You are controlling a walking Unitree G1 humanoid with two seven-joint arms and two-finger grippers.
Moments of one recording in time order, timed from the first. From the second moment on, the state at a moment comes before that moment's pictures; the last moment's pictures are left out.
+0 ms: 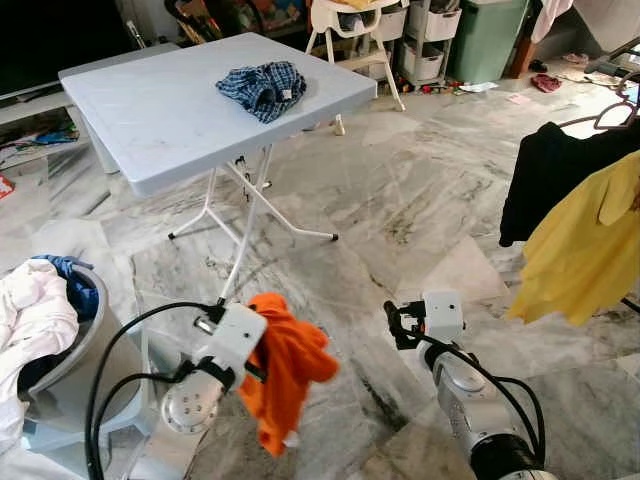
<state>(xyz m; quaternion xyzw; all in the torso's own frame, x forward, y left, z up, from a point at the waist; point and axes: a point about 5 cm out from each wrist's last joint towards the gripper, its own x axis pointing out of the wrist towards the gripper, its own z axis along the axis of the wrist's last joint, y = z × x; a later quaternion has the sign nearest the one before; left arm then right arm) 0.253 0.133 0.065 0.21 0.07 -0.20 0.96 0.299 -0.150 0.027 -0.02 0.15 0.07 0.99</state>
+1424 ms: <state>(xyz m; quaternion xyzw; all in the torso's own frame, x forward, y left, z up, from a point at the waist) 0.309 0.088 0.165 0.26 -0.14 -0.27 0.91 0.286 -0.124 0.064 -0.04 0.13 0.39 0.91</state>
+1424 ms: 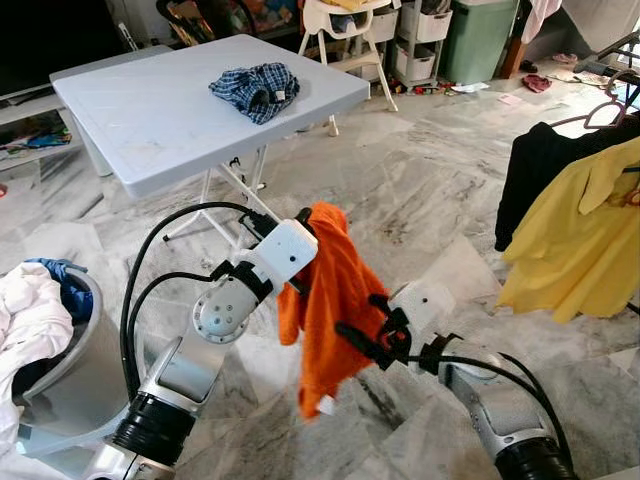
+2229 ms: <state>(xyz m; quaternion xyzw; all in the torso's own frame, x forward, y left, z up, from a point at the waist) 0.289 0.052 0.190 0.19 -0.17 -0.33 0.91 0.324 -0.082 0.060 -0.09 0.13 0.25 0.95</state>
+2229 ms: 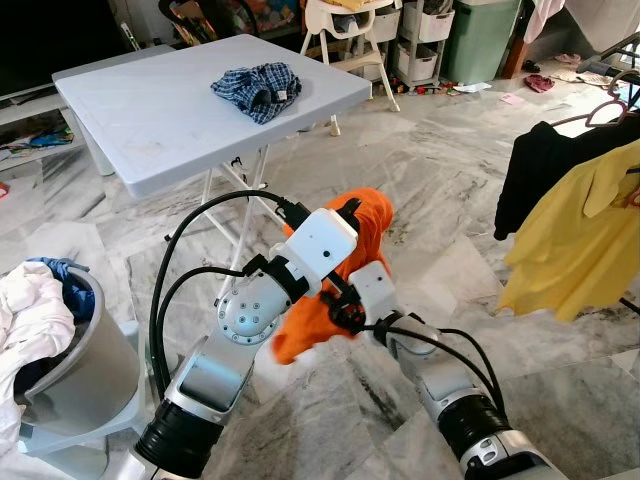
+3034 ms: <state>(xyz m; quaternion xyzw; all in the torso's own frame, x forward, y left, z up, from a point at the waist) 0.309 0.100 0.150 0.27 -0.08 -0.24 0.93 0.319 -0.139 0.066 -0.02 0.12 0.25 0.96</state>
